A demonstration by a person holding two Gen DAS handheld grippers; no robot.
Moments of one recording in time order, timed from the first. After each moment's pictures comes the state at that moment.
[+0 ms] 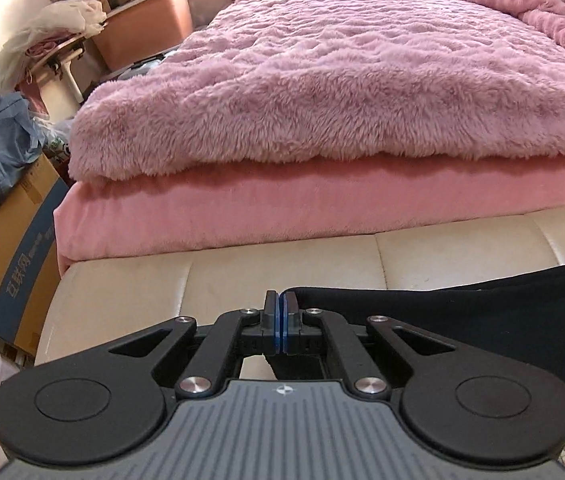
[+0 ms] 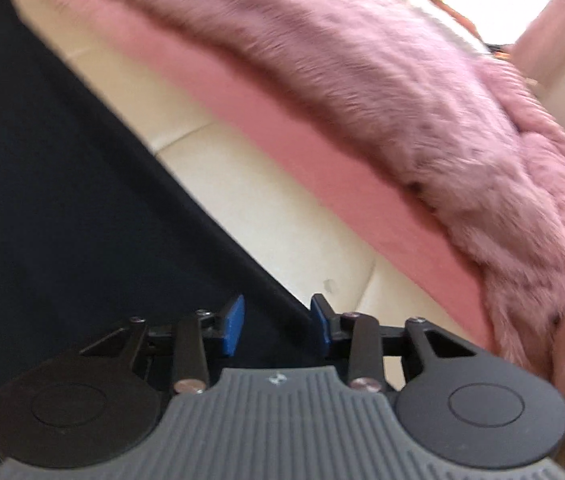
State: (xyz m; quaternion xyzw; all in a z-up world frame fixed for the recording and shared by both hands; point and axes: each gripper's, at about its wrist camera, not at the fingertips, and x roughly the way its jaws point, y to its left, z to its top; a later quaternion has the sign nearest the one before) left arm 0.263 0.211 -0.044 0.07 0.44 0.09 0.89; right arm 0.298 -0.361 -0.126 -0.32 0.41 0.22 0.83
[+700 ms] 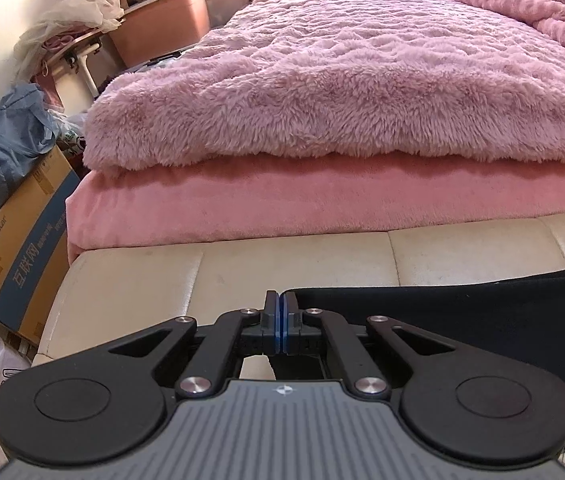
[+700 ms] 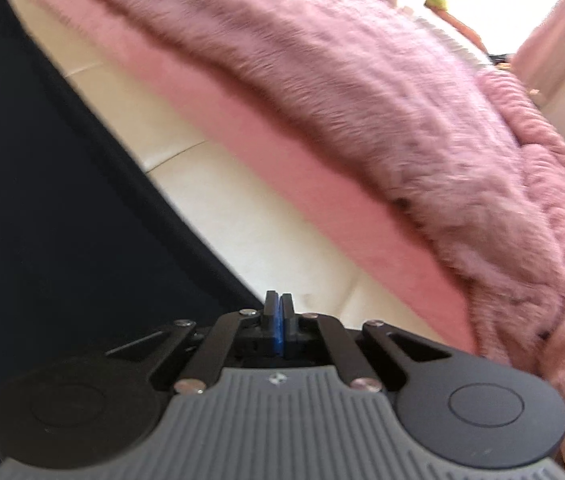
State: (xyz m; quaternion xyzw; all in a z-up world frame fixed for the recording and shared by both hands) left arm 0.256 0.212 -0.047 0.06 0.43 0.11 0.89; right arm 0.292 -0.375 -0.104 -0.30 0.38 0.21 0.85
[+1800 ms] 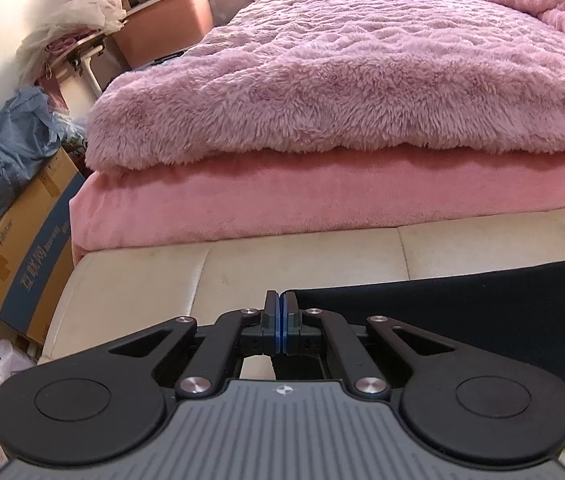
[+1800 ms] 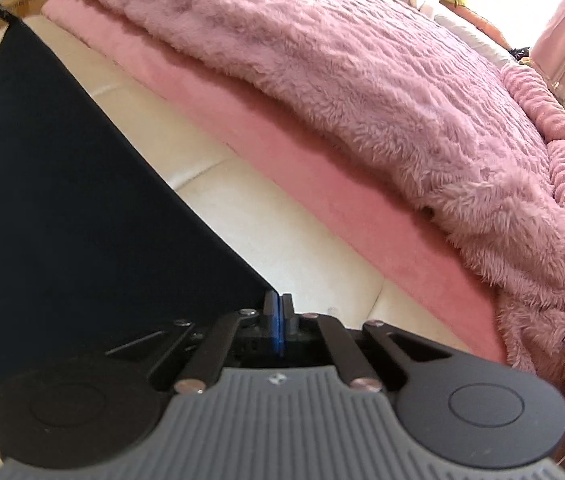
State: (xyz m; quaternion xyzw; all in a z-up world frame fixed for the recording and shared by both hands) left arm 0.264 0.209 -0.057 0.08 0.43 0.13 0.89; right arm 0.302 -0.366 -0.104 -0.28 0.40 0.26 0.84
